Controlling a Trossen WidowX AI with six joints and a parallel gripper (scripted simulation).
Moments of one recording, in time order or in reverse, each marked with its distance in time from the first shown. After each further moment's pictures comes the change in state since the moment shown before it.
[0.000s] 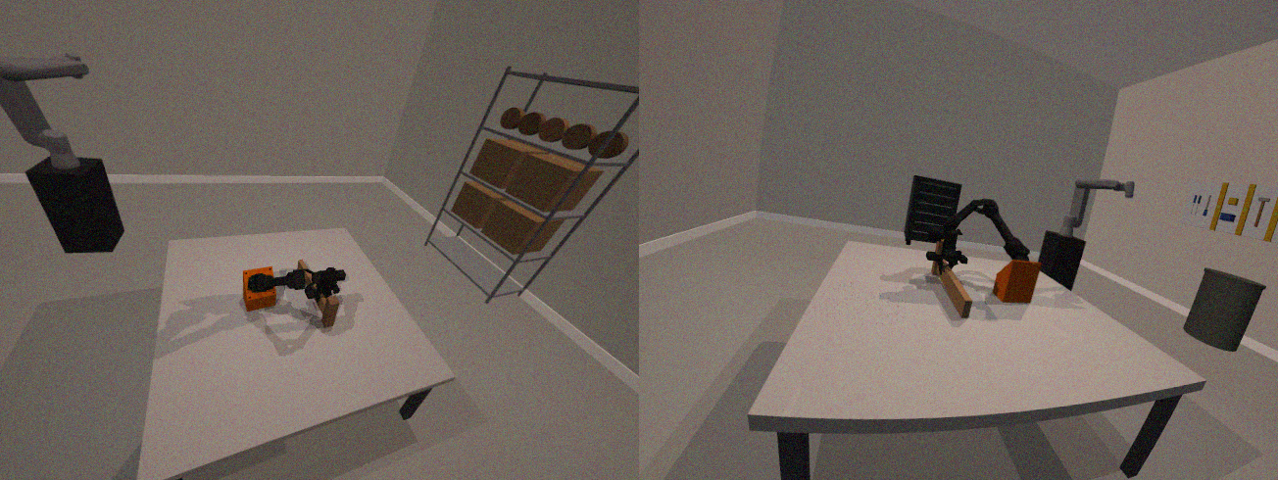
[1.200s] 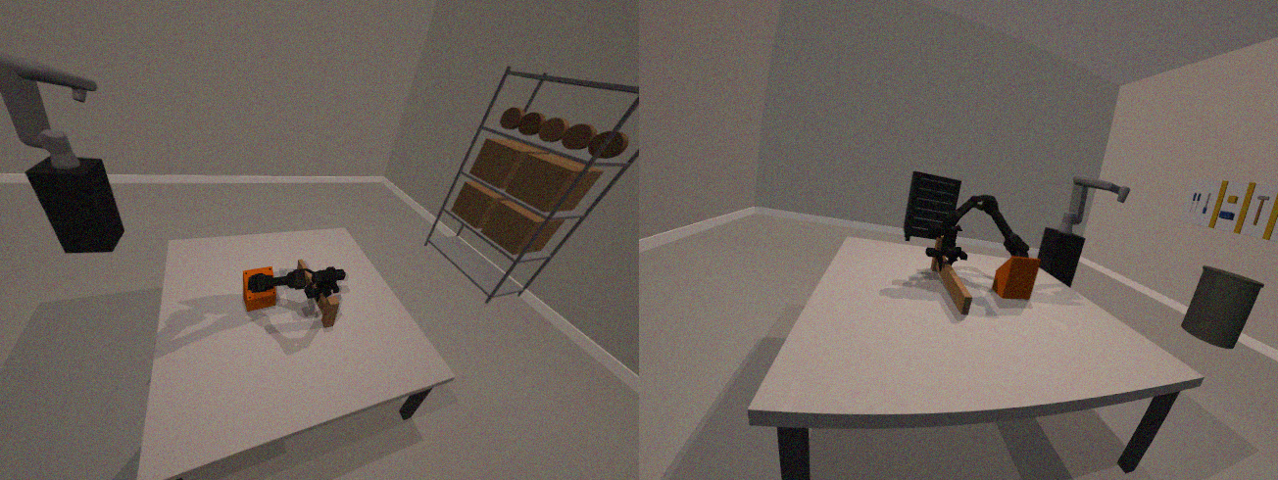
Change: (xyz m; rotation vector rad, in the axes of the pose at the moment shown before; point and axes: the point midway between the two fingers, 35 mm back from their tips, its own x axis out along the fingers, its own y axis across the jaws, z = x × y) arm 0.000 0.000 0.004 0.000 0.000 0.001
